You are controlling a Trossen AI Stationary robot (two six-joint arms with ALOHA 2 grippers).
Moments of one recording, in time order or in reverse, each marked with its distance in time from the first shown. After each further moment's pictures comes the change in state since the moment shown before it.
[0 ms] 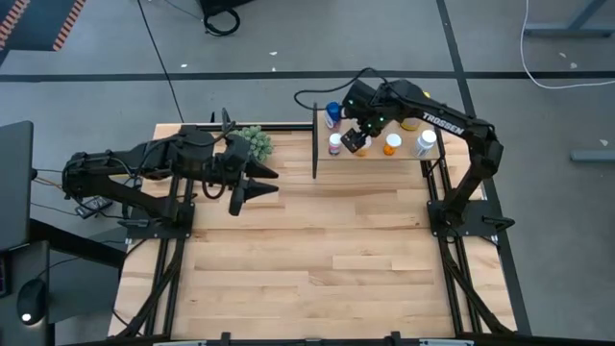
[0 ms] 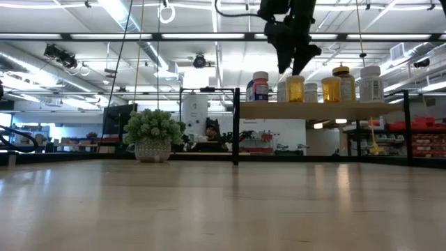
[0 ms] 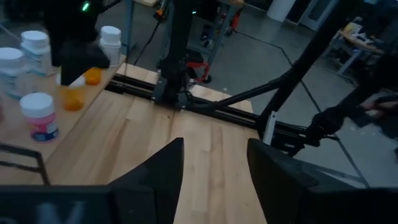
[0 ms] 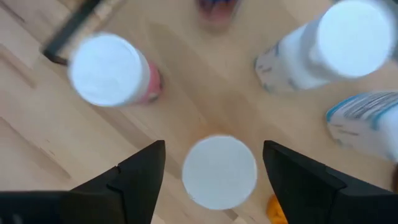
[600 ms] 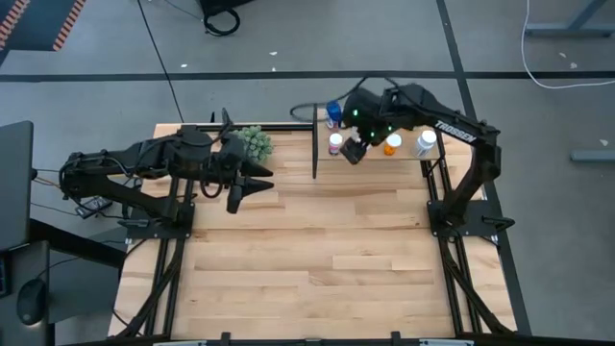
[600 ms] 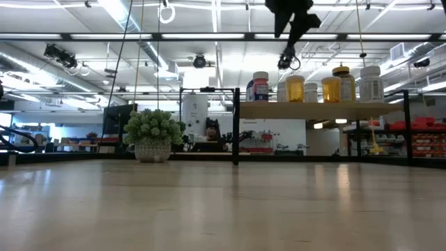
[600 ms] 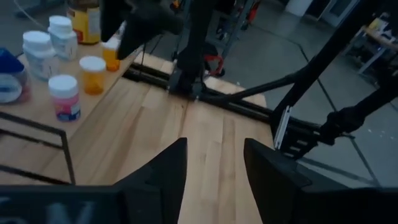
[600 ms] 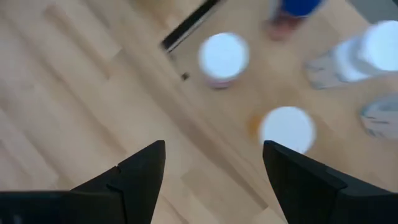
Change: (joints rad) left arm 0.000 -0.027 0.000 -0.075 -0.057 -0.028; right arm 0.177 -0.003 0.219 -0.137 -0.009 0.092
